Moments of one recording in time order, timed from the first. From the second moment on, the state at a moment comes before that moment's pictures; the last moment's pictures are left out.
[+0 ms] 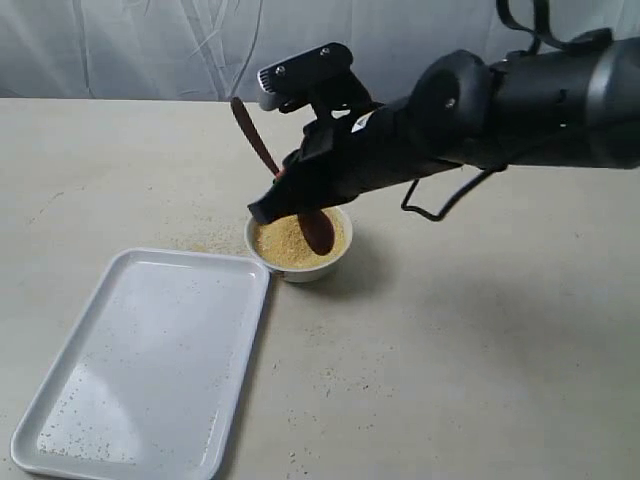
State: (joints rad) left arm 0.04 0.01 0.00 0.07 0.21 -0.03; right arm 0.69 1.77 -1.13 0.59 0.23 -0.66
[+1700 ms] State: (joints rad) left arm 0.04 0.01 0.00 0.07 0.21 -0.03; right arm 0.94 2.07 -1.72 -0.72 0.89 0.46
